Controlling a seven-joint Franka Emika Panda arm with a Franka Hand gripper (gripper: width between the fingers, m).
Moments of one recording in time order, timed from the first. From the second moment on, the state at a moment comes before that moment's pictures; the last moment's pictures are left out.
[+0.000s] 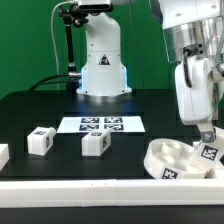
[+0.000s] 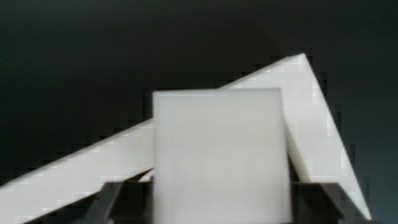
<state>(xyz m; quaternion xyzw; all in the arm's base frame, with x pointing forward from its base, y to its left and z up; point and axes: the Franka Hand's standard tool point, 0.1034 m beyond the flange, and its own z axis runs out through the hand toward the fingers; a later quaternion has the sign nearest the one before) 0.637 0.126 0.081 -0.53 0.84 0.05 0.10</state>
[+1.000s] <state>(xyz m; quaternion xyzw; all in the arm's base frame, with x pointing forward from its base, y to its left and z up) 0.628 0.119 0.123 -0.77 0.63 0.07 0.09</state>
